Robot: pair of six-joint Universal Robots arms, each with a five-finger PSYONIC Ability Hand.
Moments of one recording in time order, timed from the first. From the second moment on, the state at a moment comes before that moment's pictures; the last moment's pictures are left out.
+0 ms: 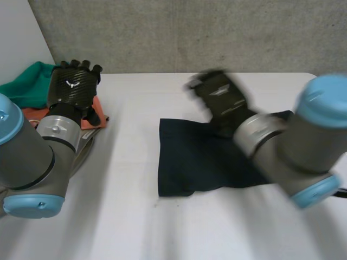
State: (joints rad) left arm 4.29 -1.79 -1.68 3.57 -1.73 3.54; right arm 2.05 -1.20 1.44 -0.24 1.33 2.74; left_hand 0.24 0.23 0.24 0.23 0.06; right_hand 0.30 0.32 0.30 0.31 0.13
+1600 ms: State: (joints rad) left arm 4.24 -1.76 -1.71 3.57 -1.73 3.52; right arm 2.25 -0.98 1.43 -0.16 0.97 2.18; left_hand 0.24 0.23 0.24 0.23 0.06; right_hand 0.28 0.31 0.31 0.31 0.13
